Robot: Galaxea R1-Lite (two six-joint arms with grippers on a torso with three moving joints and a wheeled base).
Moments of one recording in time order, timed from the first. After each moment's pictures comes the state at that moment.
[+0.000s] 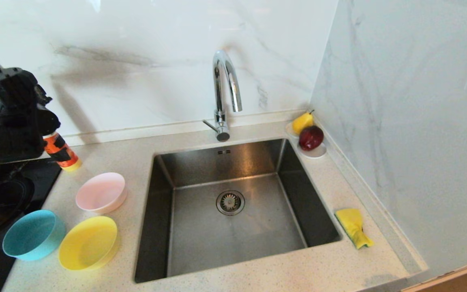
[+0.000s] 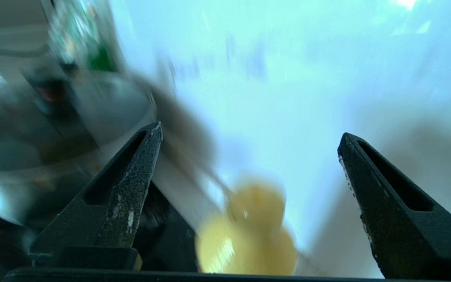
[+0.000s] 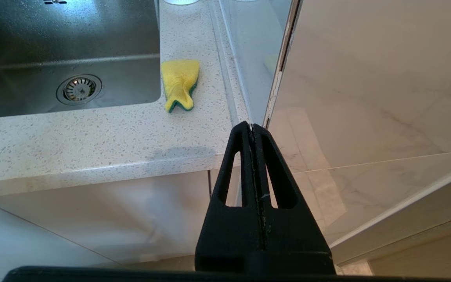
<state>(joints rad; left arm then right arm) 0.27 2.18 -1.67 -0.81 0.74 -0.07 0.01 0.00 0.00 0.00 0.00 0.01</state>
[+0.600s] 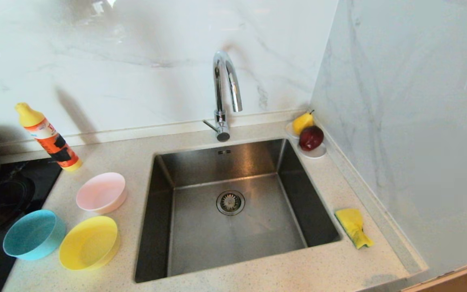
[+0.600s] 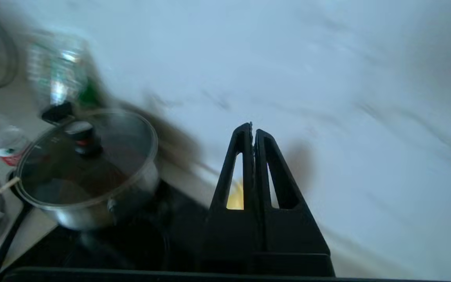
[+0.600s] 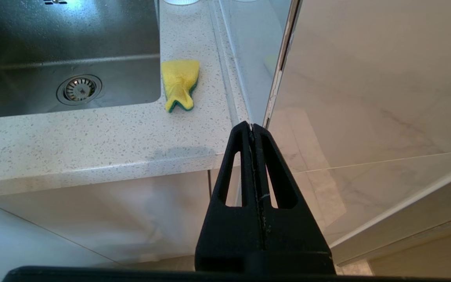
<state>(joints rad) 0.27 1.66 -1.58 -0.25 0.48 -0.09 0.01 0.00 0.00 0.00 0.00 0.01</state>
